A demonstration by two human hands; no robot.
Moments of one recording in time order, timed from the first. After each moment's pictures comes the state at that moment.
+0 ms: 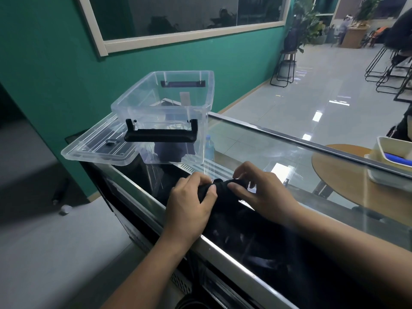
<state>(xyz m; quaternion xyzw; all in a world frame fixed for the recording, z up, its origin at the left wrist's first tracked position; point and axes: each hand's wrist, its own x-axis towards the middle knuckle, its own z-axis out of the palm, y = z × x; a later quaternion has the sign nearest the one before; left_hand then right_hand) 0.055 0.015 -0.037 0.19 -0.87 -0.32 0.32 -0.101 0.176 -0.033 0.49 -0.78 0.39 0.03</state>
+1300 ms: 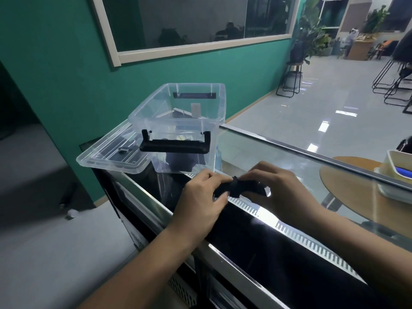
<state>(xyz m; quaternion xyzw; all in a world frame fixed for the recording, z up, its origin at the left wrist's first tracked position) 0.051 0.000 0.000 0.09 -0.89 -0.30 0.32 -0.105 0.179 0.015 0.58 -0.74 0.33 0.09</state>
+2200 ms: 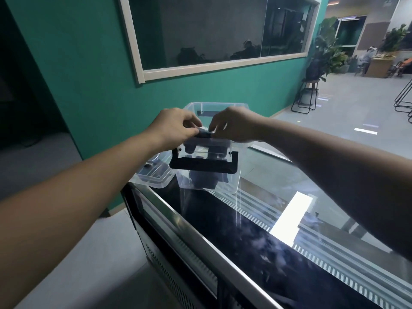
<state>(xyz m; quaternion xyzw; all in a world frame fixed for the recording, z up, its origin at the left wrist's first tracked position) 0.015 -0.178 0.151 0.18 -0.93 -0.19 0.25 -0.141 -0.021 0.164 0.58 -0.79 0.19 0.03</state>
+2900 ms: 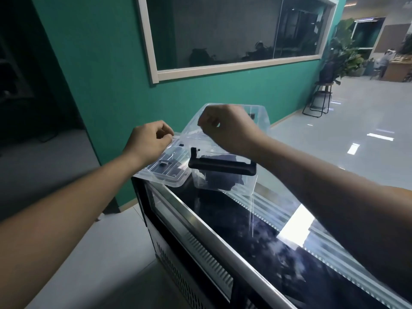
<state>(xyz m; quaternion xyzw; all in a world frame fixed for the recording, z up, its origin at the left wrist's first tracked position) 0.090 -0.236 0.113 0.28 -0.87 -0.21 0.33 -0.059 -0.043 0.161 0.59 -0.71 0.35 0.13</state>
